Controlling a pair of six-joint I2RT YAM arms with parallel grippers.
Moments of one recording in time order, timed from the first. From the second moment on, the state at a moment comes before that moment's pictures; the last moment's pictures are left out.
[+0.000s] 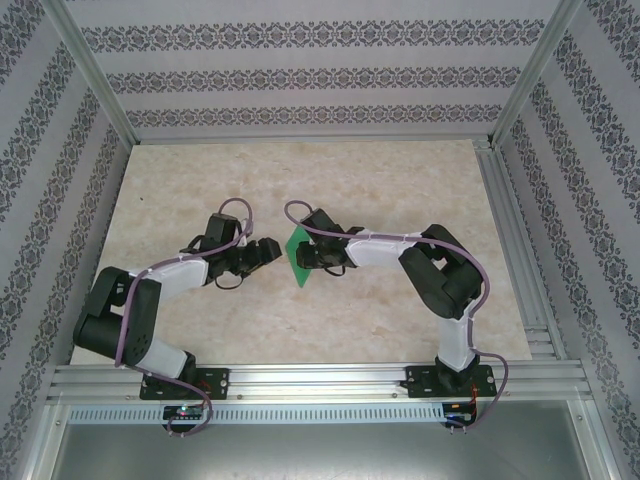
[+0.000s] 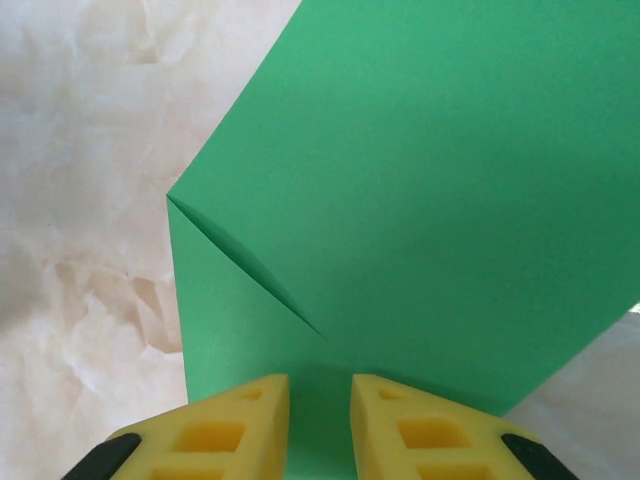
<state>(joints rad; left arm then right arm) -0.31 1.51 0.64 -0.01 0.52 -0.77 0.76 1.95 1.13 -0.17 -0.11 0.61</state>
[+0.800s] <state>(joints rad) -0.37 1.75 0.77 0.09 0.59 -0.80 0.67 1.92 0.97 0.10 -0.34 0.63</state>
